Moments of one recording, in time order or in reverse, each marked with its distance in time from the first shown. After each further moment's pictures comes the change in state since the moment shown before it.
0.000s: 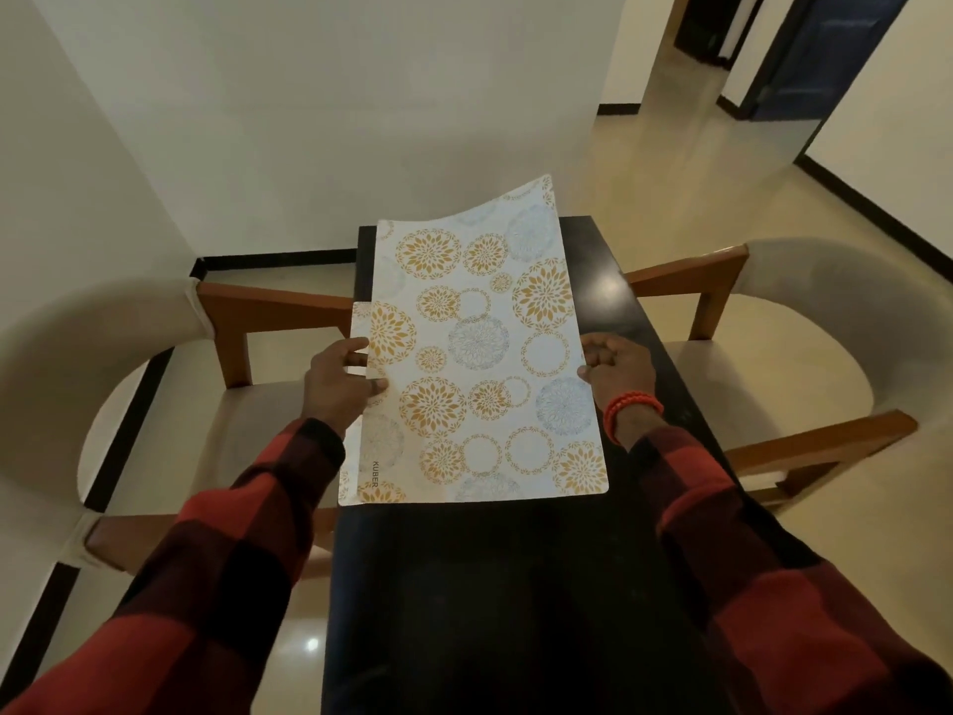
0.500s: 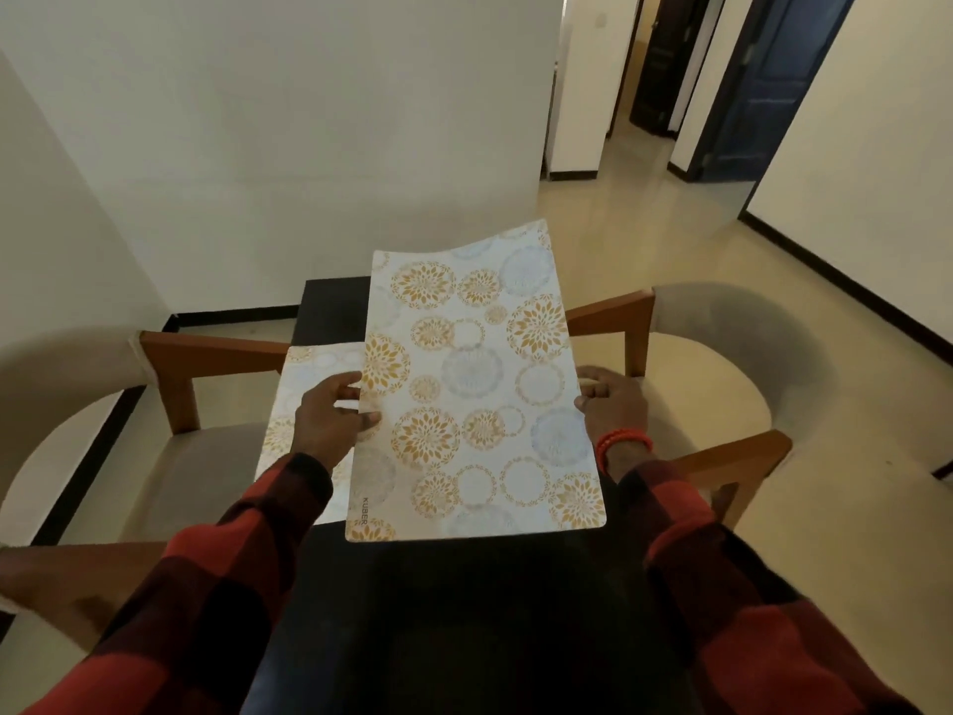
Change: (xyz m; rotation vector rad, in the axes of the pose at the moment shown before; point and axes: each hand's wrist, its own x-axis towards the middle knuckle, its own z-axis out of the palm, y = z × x) left_hand -0.094 0.051 0.119 -0.017 -0.025 0.080; right_hand 0.000 0.043 -0.167 0.011 0.108 -0.093
